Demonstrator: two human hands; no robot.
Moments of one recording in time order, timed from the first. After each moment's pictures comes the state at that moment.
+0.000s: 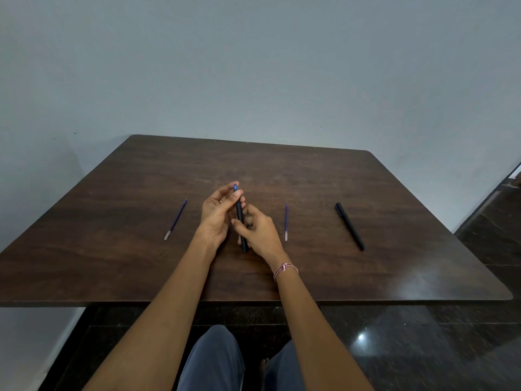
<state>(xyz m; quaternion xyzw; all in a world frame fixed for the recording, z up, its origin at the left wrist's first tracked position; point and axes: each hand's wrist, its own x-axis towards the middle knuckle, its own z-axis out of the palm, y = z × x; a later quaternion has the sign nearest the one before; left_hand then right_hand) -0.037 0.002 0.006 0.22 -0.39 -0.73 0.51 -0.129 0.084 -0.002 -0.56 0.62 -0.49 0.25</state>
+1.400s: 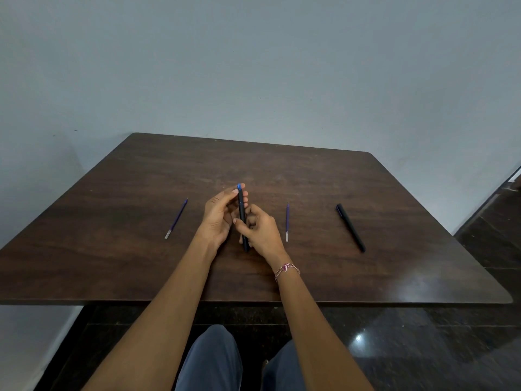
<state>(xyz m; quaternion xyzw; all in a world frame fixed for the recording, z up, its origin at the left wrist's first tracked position) -0.039 0.002 0.007 0.24 -0.38 -0.75 0.49 -0.131 0.082 -0.004 -0.54 0.62 -0.51 0.26</state>
